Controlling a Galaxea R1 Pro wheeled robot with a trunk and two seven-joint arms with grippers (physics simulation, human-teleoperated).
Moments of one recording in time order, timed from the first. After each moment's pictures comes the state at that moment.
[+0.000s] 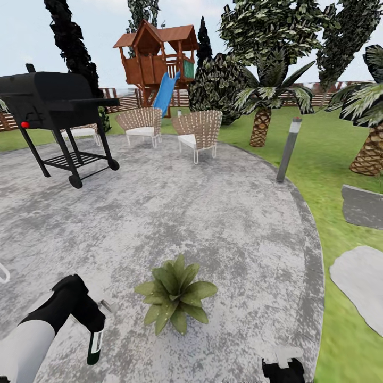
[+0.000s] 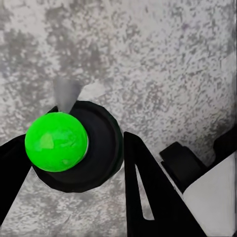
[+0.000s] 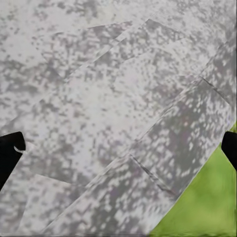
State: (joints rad) left arm -0.70 0.23 0.06 -0.65 -0.99 0.67 -1.24; right arm -0.43 -0.06 -0.08 -0.13 0.23 -0.29 -0.17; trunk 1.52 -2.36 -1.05
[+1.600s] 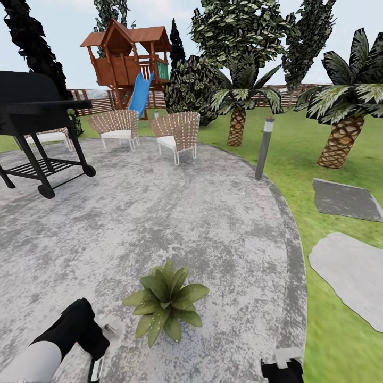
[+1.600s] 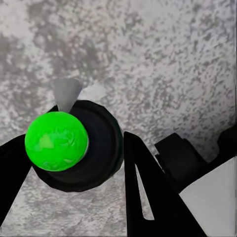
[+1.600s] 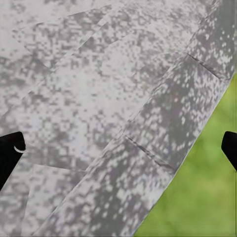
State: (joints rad) left arm -0.62 0.17 0.07 -0.55 -0.93 0.67 -1.02; right arm -0.43 -0.05 -0.08 -0.13 0.23 -0.29 -0.17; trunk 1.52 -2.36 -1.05
